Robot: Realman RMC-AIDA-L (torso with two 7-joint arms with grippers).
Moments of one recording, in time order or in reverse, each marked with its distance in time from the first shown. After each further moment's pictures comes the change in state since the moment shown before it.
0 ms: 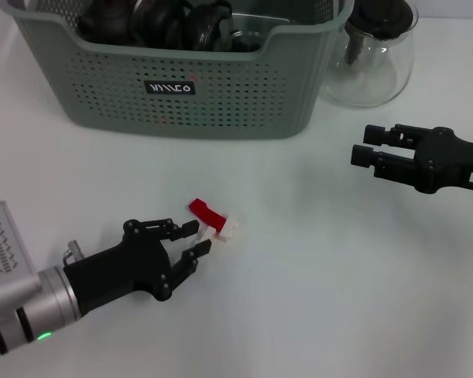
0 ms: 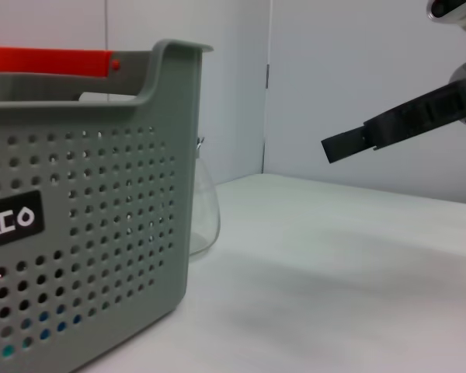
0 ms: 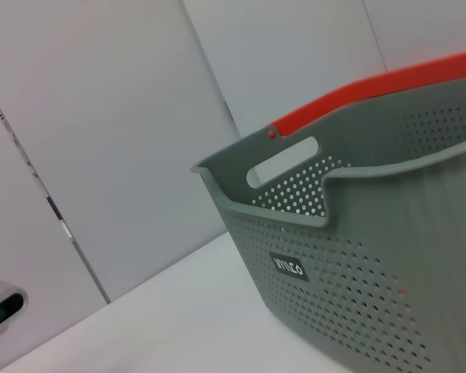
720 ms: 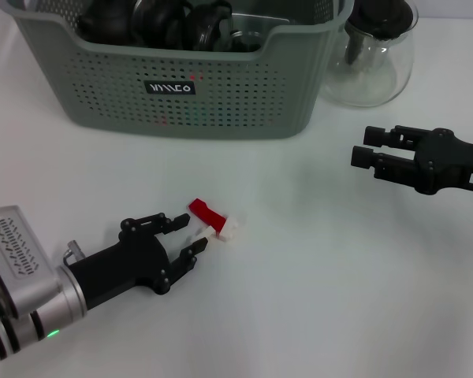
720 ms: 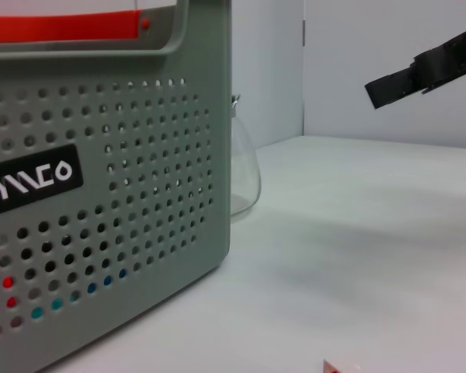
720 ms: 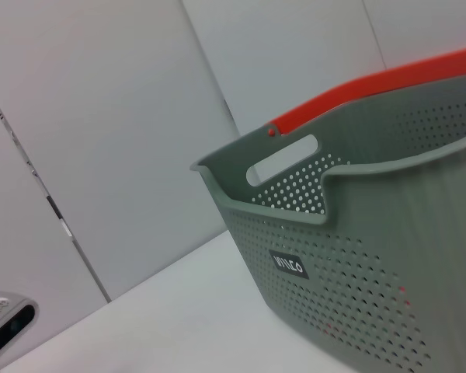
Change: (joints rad) left arm -0.012 -0.001 -0.002 -0.076 -0.066 -0.125 0.121; right arm -0.001 0.000 0.000 0.000 -0.003 0.000 0.003
